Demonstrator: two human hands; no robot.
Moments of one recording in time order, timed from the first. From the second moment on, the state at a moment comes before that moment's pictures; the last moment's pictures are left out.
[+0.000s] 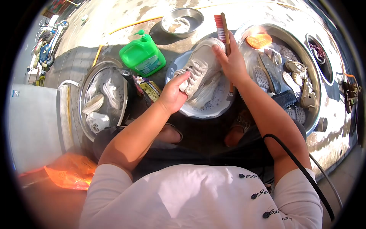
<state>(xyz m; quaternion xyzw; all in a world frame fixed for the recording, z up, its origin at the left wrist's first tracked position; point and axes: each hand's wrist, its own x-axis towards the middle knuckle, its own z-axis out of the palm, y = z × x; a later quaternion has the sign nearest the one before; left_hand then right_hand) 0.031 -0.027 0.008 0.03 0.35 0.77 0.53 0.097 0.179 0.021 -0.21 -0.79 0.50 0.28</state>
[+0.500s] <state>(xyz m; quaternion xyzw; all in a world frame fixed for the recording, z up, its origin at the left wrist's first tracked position) 0.016 -0.029 0.000 -0.07 0.35 0.81 0.46 0.120 0.140 0.019 -0.13 -0.92 0.37 0.06</state>
